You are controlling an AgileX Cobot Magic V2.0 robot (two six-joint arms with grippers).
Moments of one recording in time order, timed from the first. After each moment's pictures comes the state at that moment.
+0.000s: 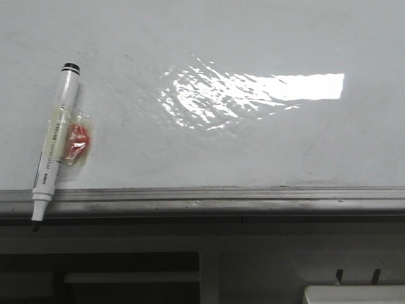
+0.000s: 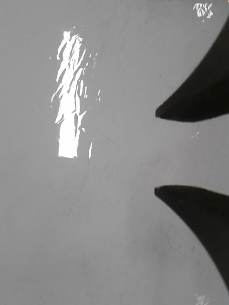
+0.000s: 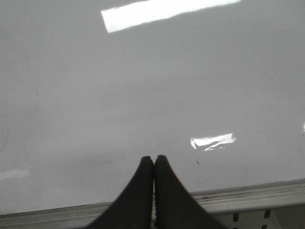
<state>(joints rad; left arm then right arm) -0.06 0.12 -0.17 -0.01 0.21 -0.09 -0.07 0.13 -0.21 0.14 0.42 0.04</state>
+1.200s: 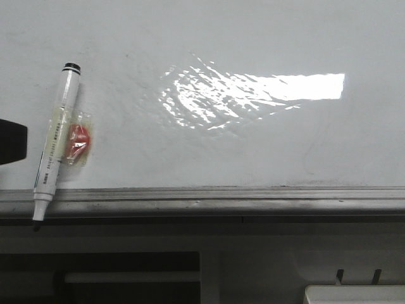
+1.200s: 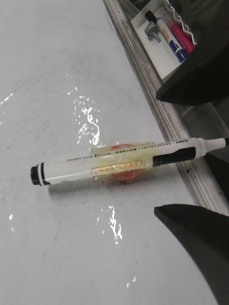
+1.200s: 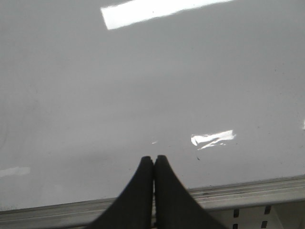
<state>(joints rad) -0.74 0.84 -0.18 -0.19 -0.23 -0.09 -0.07 0.13 -0.21 0.14 0.44 0.04</state>
